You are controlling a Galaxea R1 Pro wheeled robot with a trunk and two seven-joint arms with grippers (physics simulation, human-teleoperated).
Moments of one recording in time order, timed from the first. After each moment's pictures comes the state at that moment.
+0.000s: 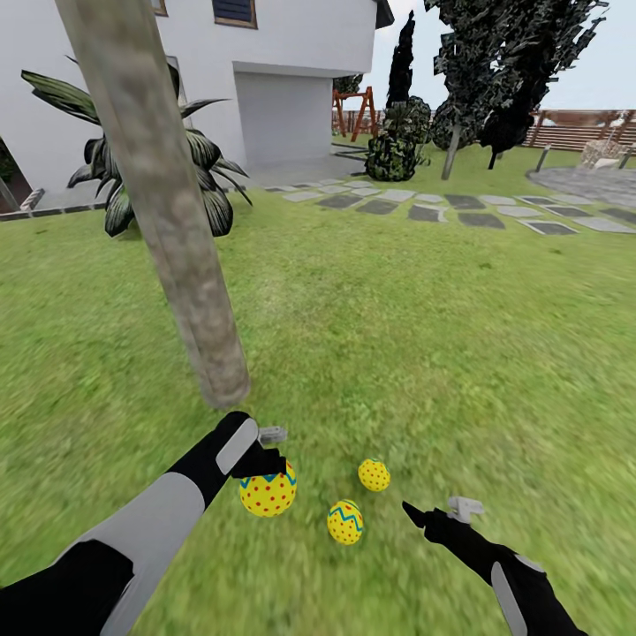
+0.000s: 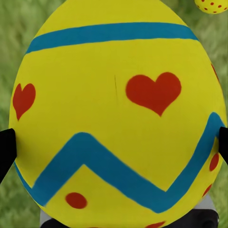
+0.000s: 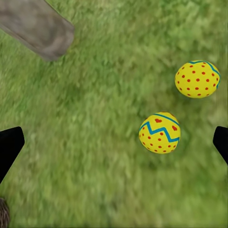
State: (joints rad) left arm -0.91 -0.08 -0.37 -0.55 0.78 0.95 0.45; right arm -0.35 -0.03 -0.34 -0.83 -0.07 0.23 0.61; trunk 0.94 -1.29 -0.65
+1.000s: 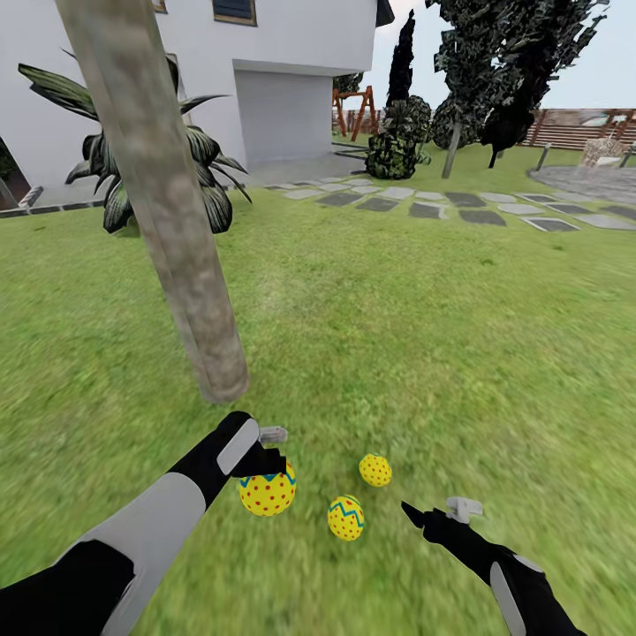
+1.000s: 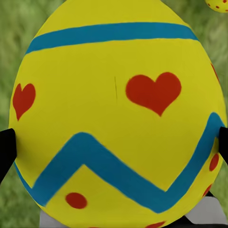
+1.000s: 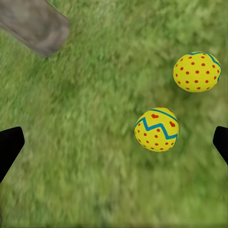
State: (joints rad) left arm -0.91 -0.08 -0.38 -0.56 0.77 0.94 0.45; right arm -0.35 -0.03 -0.34 -0.83 -0.07 0.23 0.61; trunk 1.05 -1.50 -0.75
